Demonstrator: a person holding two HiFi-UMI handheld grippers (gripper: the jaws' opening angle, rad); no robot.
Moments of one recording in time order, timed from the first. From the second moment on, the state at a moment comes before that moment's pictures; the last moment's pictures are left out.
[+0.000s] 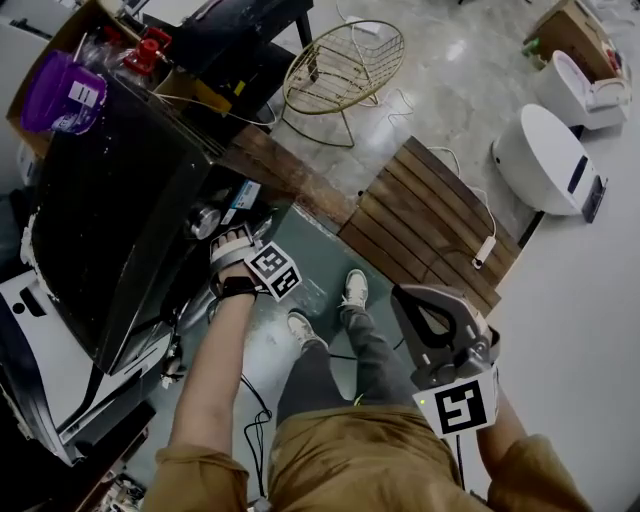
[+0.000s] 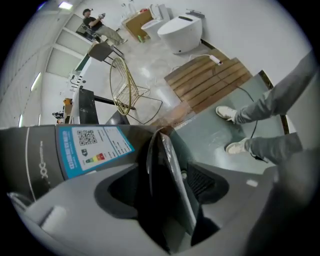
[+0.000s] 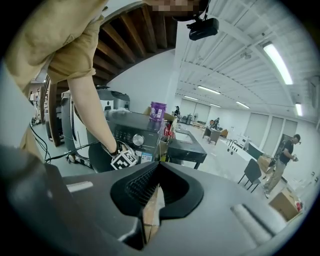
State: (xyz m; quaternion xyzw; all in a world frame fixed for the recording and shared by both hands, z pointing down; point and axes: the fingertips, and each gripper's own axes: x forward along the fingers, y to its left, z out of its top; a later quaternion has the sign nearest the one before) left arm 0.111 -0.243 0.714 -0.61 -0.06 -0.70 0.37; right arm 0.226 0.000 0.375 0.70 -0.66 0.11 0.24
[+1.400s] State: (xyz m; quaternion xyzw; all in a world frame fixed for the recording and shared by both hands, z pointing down) left arm 0.137 -0.266 0.767 -0.52 0.01 -0.79 0.32; right arm 0.196 0.023 0.438 0.69 -0.67 0.17 0.19
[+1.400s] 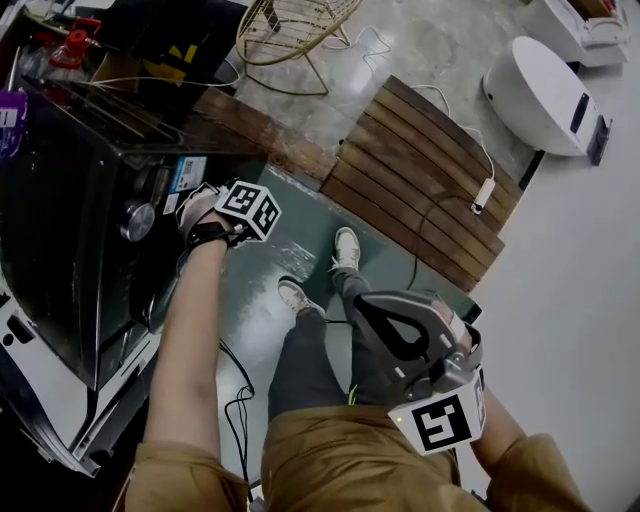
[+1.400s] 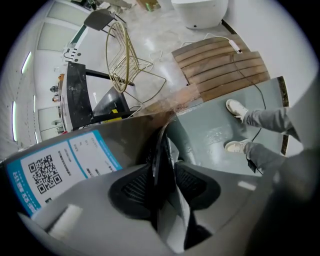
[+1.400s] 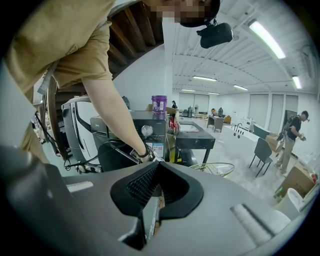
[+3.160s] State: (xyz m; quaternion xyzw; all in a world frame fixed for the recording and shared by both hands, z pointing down) left arm 0.136 -0.259 0.762 -0.57 0.01 -0.77 0.30; right arm 0.194 0.009 0.452 0.71 -0.66 0.20 0.14
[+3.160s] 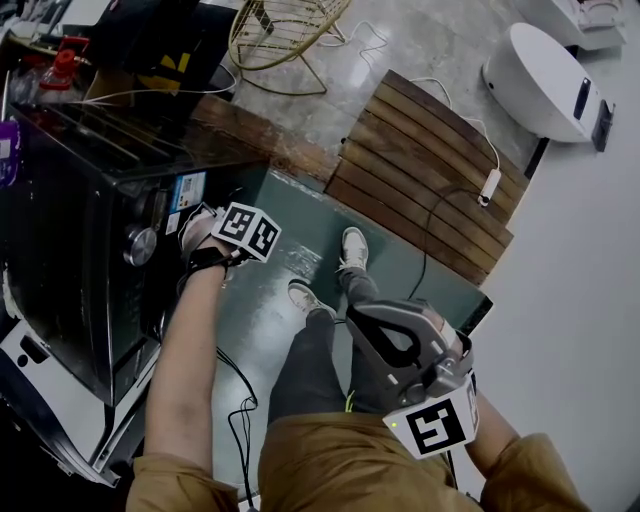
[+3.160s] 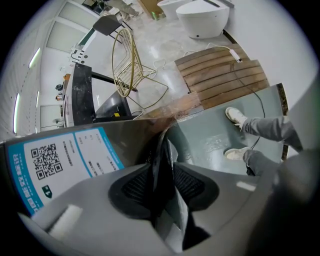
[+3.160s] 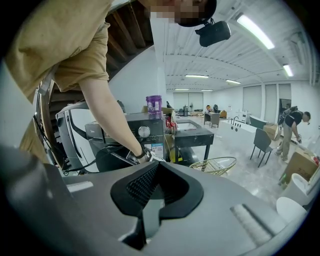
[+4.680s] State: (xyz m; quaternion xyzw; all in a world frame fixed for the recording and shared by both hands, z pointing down) left arm 0.133 -0.255 0.752 -0.59 0.00 -0.78 0.22; right arm 0.193 0.008 0.448 0.71 -0.66 0.20 0.09
